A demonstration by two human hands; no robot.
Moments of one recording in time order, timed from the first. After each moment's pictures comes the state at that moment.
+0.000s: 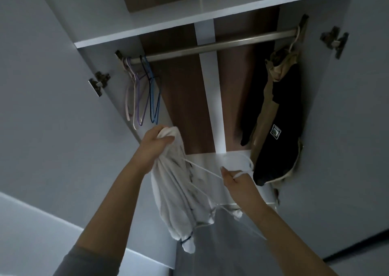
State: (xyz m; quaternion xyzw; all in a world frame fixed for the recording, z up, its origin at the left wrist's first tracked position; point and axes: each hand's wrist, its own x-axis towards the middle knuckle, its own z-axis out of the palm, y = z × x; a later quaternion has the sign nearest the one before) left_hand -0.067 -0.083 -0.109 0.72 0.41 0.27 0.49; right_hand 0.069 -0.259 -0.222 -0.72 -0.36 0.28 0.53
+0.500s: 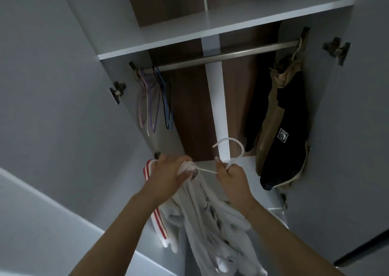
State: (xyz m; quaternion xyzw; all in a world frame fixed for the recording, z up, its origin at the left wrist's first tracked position) left_hand -0.133 -0.110 -0.127 0.94 0.32 0.07 0.12; right_hand 0.007 -0.218 -0.192 -0.69 -0.30 0.23 0.61
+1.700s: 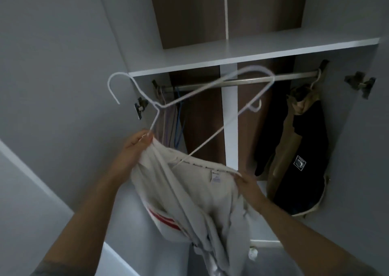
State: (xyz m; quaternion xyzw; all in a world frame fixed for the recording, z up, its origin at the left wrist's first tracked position) left_hand -0.191 -0.004 -0.052 0.74 0.29 0.38 0.47; right_hand 0.059 -0.153 -0.227 -0.68 -0.32 0.30 0.58
